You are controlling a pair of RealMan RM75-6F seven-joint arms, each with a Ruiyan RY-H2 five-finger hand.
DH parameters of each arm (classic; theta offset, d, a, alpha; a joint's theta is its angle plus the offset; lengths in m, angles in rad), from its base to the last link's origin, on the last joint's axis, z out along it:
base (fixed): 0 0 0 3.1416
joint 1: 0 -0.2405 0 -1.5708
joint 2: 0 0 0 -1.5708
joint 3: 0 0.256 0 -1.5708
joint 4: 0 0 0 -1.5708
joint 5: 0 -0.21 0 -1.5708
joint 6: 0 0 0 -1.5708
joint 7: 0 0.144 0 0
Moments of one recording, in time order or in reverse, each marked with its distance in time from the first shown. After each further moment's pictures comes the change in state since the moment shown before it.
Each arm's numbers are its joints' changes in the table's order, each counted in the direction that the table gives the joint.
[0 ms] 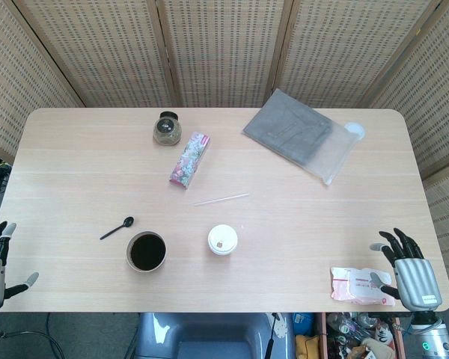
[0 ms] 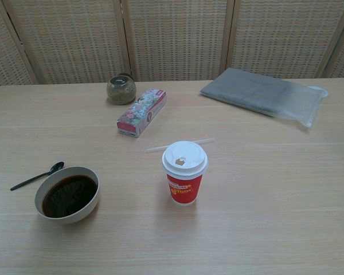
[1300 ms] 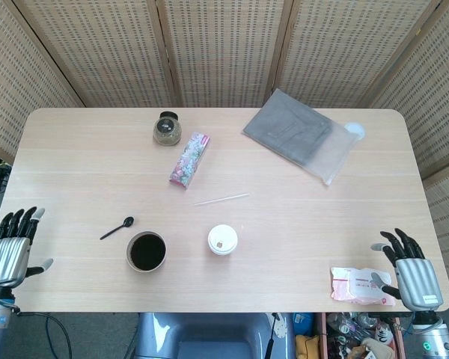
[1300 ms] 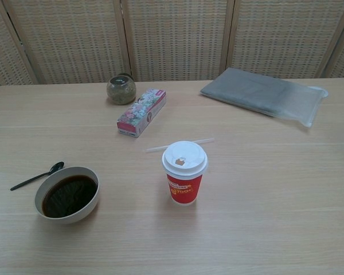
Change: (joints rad) left arm 0.147 -0.001 -0.036 0.057 0.040 0.212 0.092; right arm 0.000 -0.001 0.001 0.004 -0.005 0.004 0.002
